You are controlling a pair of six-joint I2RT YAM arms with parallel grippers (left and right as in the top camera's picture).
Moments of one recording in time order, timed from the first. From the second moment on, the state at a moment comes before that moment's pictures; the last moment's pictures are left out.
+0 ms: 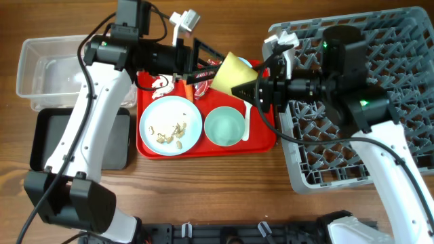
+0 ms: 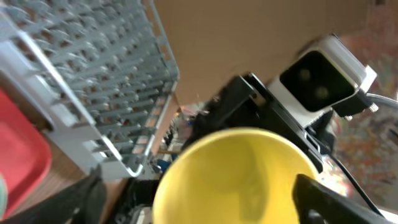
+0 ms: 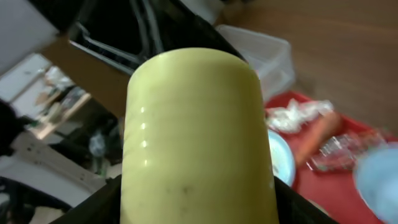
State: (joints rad) left arm -0.20 1.71 1.64 -0.94 1.34 -0.29; right arm 0.25 1.31 1.29 -0.61 -0.96 0.04
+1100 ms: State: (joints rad) left arm -0.04 1.71 1.64 -0.97 1.17 -0.34; right arm -0.07 1.62 1.29 -1.45 -0.14 0.24
